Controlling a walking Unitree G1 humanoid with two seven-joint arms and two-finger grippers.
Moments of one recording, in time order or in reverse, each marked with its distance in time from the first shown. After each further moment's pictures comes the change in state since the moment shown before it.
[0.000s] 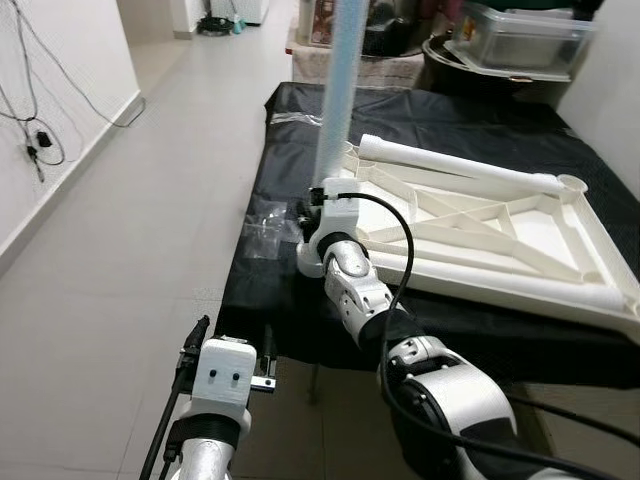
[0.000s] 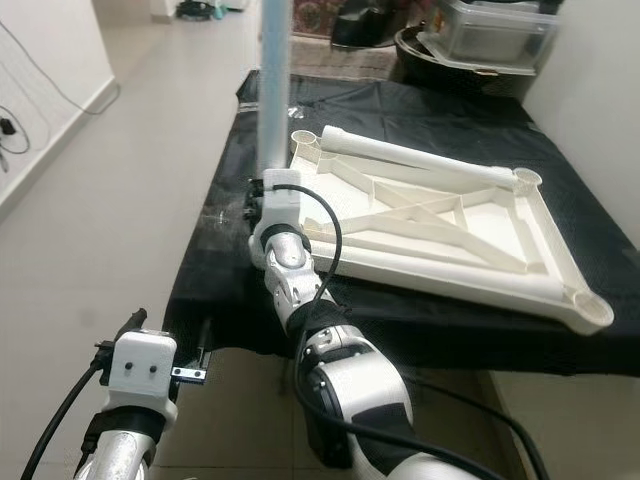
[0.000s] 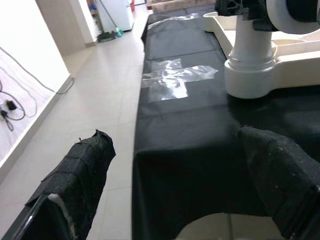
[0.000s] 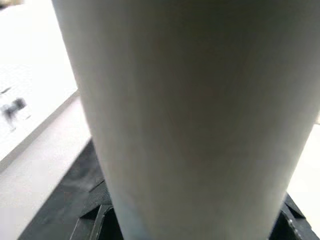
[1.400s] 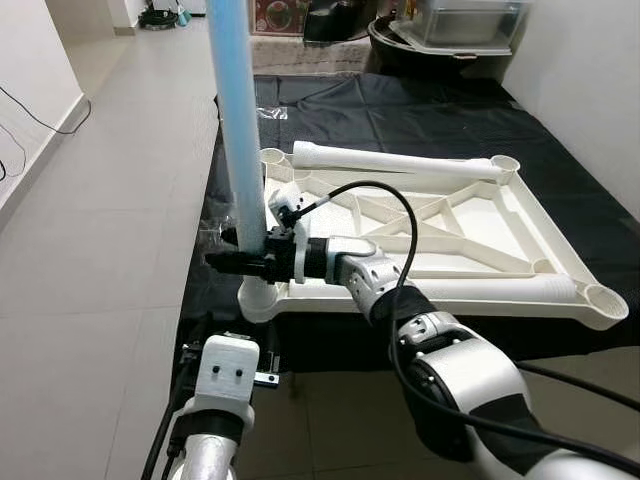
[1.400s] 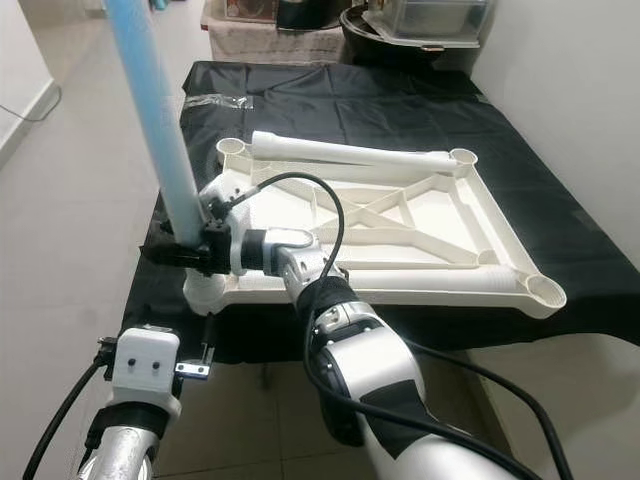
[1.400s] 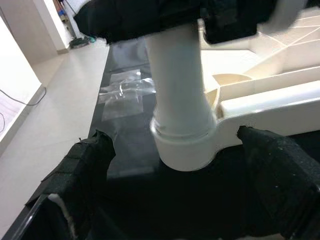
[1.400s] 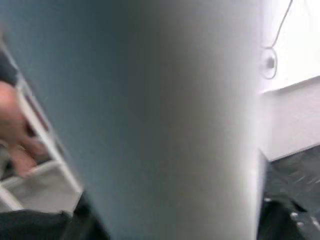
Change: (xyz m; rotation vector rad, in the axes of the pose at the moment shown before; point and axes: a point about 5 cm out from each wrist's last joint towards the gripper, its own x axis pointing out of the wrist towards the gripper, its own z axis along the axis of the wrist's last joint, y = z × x) left arm 0.002 -0.001 0.002 -0.002 -0.010 -0.007; right arm -0.022 0.043 0.014 -0.092 0.145 1.257
